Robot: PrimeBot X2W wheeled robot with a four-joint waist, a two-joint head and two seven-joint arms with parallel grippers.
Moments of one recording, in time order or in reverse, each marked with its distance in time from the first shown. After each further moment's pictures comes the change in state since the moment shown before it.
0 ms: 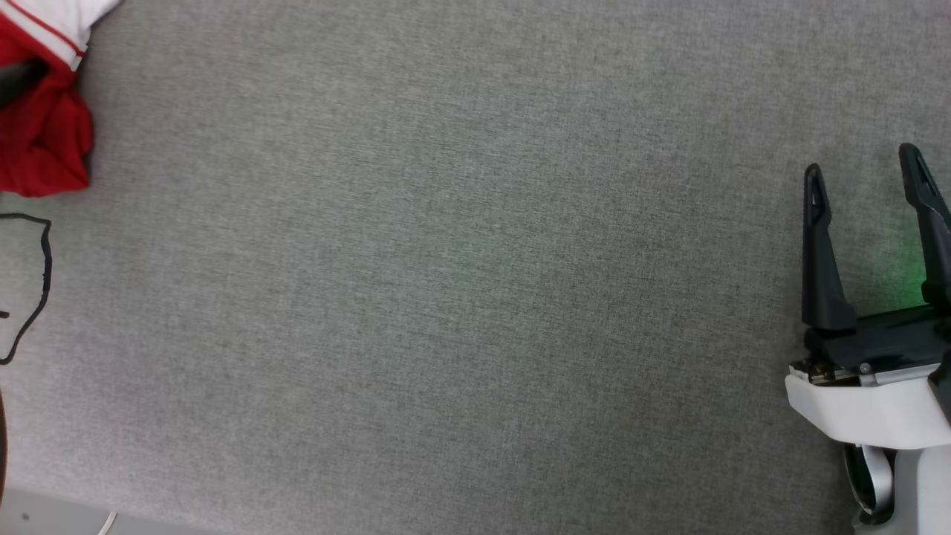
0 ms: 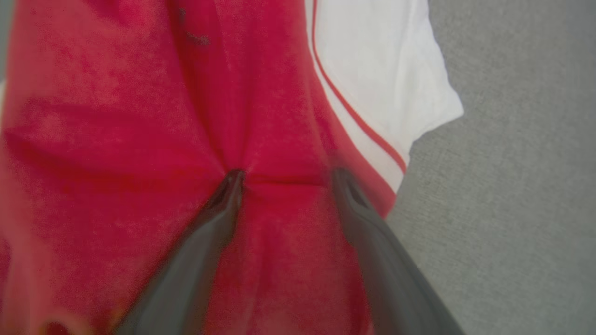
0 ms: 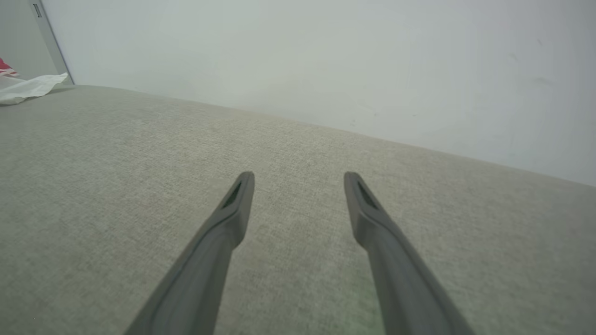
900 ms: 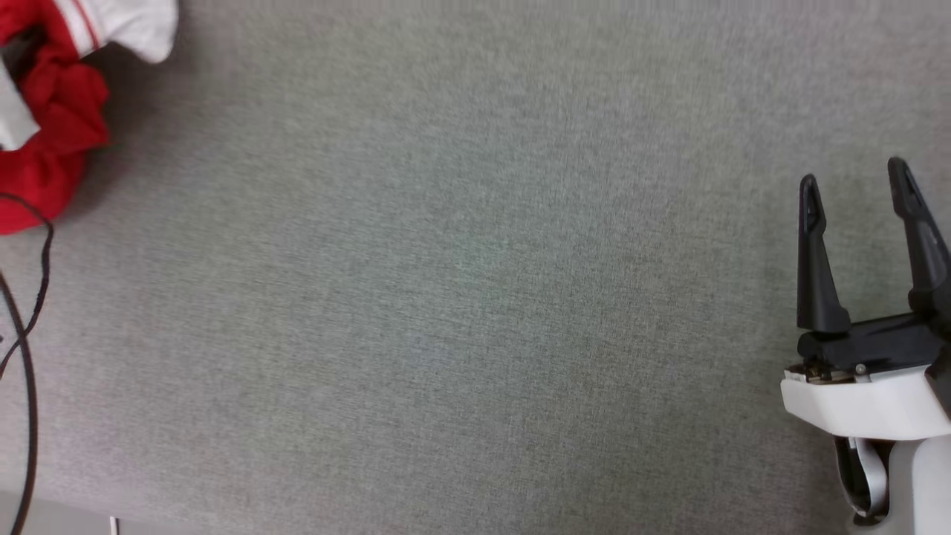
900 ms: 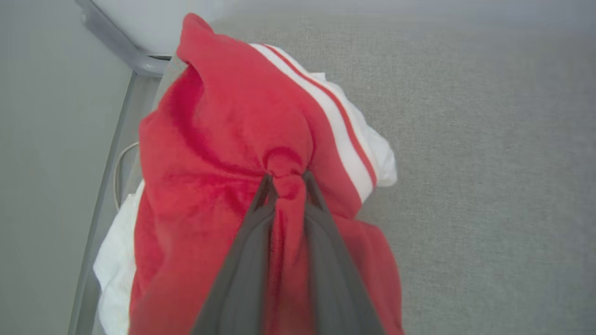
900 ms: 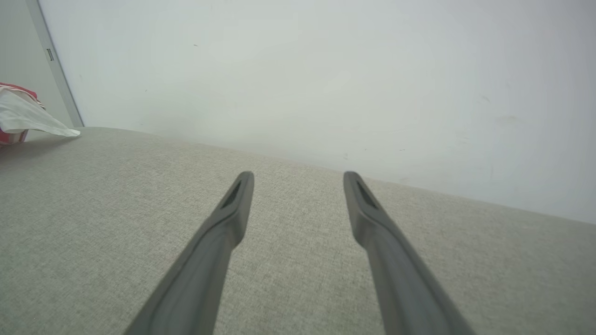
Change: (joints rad) left arm -0.016 0.098 -0.347 -0.116 -0.040 0.000 -0.219; right arm -0.002 0.000 -0.007 0.054 0.055 0.000 0.000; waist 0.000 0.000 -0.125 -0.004
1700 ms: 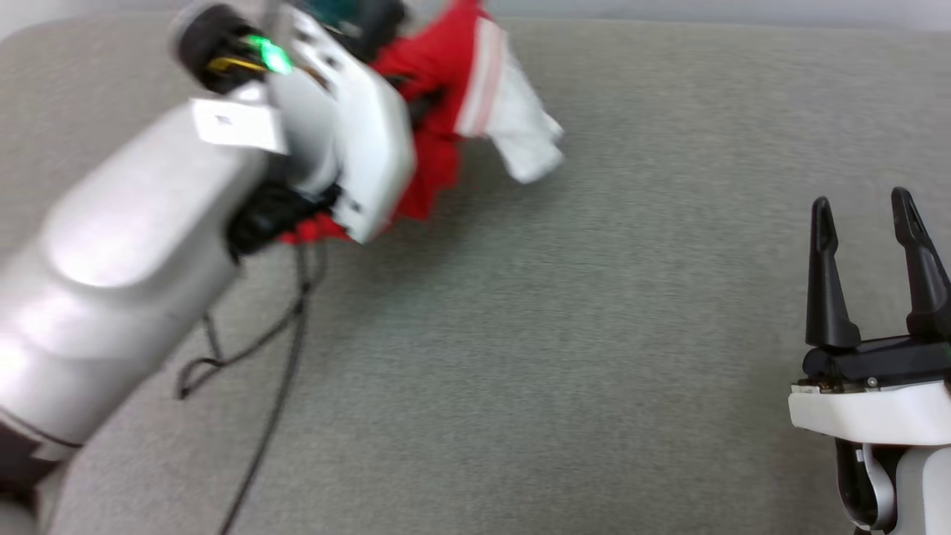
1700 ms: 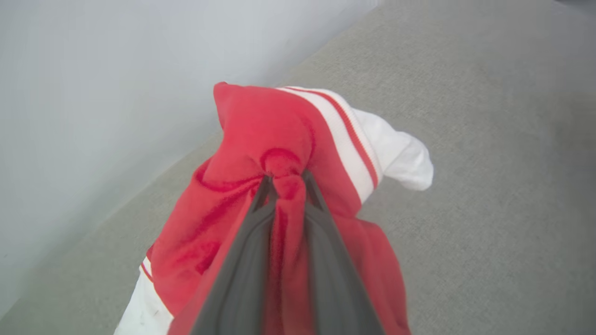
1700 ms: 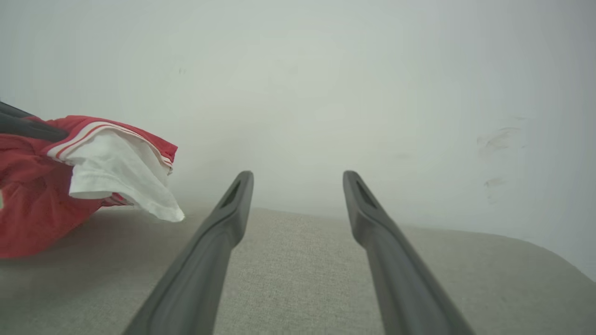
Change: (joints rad) left arm -0.110 -0.172 -0.508 -0.417 0.024 0.000 -0.045; right arm 0.037 0.000 -0.028 0.049 0.127 0.000 0.000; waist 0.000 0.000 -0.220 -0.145
